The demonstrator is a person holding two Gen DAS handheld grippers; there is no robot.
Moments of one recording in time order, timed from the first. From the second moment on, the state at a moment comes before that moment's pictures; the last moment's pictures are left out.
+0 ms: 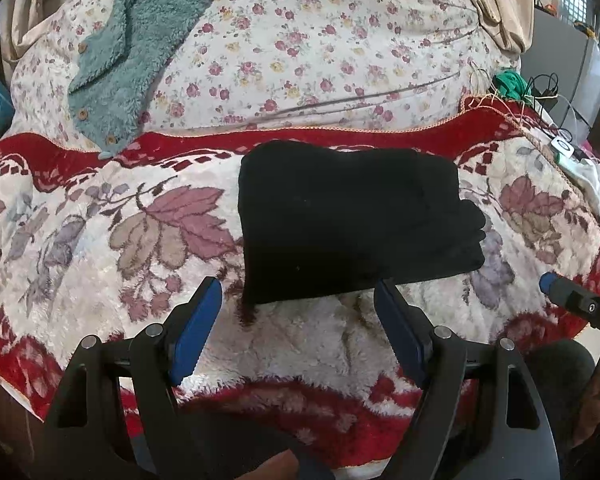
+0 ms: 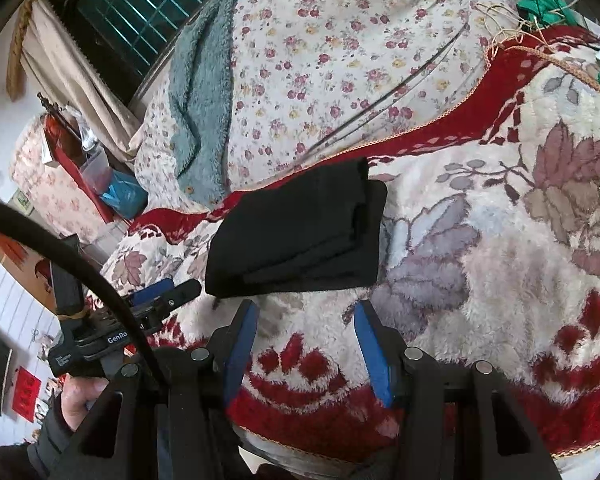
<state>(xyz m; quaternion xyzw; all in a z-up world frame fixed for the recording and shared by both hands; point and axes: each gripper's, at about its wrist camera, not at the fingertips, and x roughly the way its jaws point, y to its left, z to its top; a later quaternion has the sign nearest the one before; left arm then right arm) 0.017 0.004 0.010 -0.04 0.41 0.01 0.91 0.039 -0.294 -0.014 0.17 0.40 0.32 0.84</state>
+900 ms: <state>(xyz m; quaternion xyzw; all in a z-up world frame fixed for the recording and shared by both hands) 0.040 0.014 0.010 -0.07 0.43 0.02 0.90 0.039 -0.280 -0.019 0.17 0.43 0.33 0.82</state>
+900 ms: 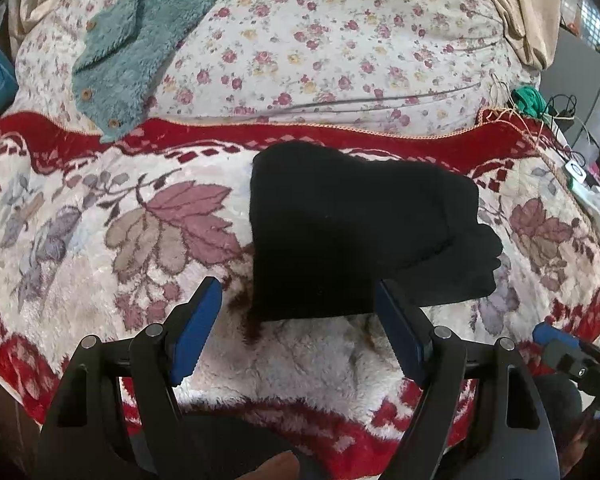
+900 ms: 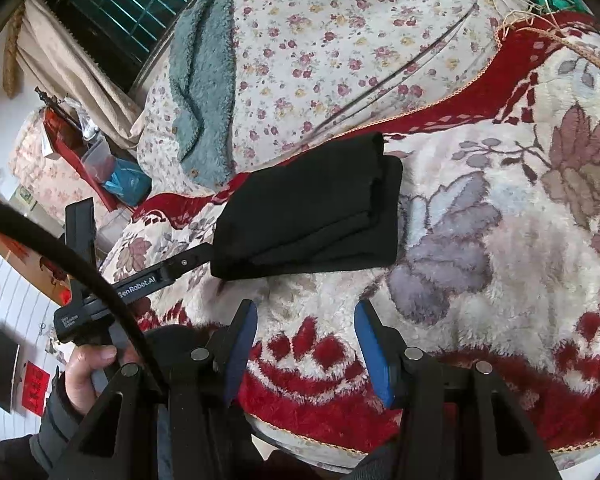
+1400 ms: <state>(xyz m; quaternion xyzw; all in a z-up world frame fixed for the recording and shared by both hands) 0.045 0.005 0.023 -0.10 0.40 -0.04 0.91 0.036 -0.278 -0.013 0.16 0.43 0.36 0.82</state>
